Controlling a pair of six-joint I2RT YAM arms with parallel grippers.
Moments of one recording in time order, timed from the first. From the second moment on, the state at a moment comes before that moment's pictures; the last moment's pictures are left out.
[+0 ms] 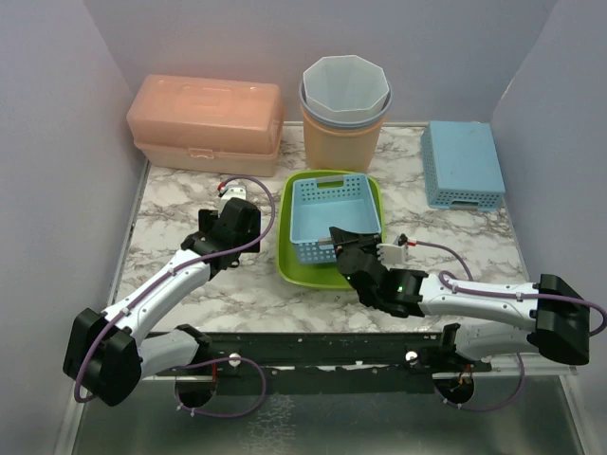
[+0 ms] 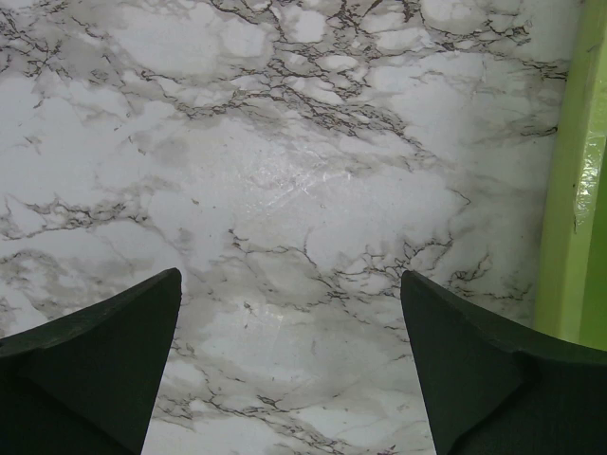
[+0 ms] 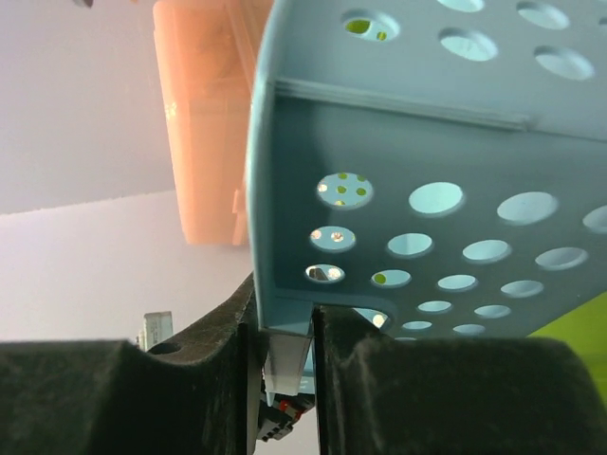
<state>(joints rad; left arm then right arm) -0.53 1.13 0.77 -0.50 -0.50 -0.34 1.17 1.23 0.67 0.05 0.98 1.87</state>
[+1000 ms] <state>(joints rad) -0.53 1.11 0.77 -0.50 -0.50 -0.34 1.17 1.00 0.84 -0.29 1.08 1.44</state>
